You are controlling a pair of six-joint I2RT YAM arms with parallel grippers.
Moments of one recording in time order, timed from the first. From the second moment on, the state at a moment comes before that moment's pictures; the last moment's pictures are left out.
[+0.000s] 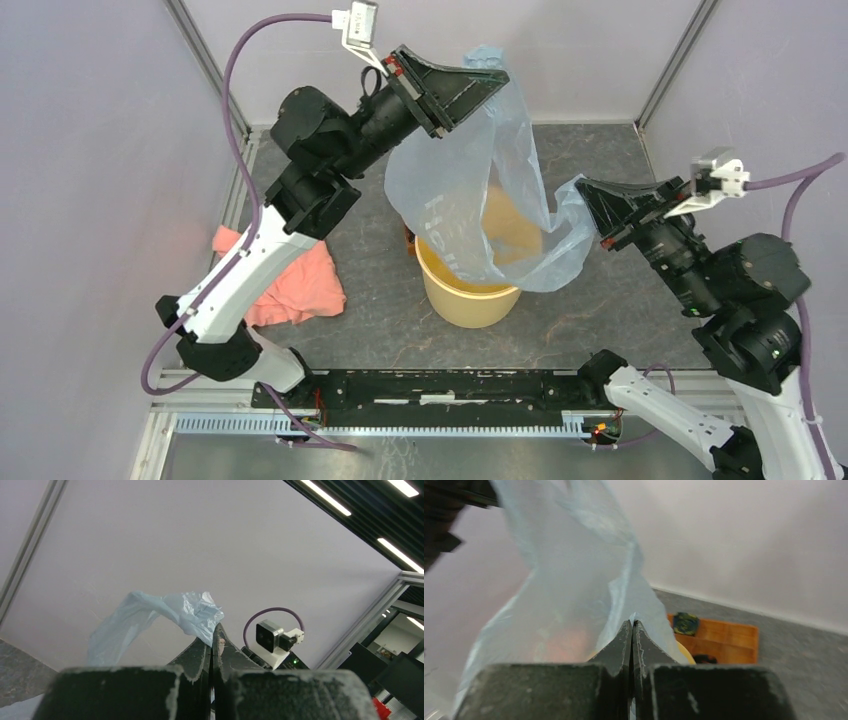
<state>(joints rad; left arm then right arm) -0.88 1.47 1.95 0.06 0.21 -0.81 0.63 0.71 1.44 -0.49 0.00 0.21</state>
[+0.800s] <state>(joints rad) -0.88 1.52 1.81 -0.06 0.24 -0.74 0.63 0.80 1.25 -0.15 -0.03 0.27</state>
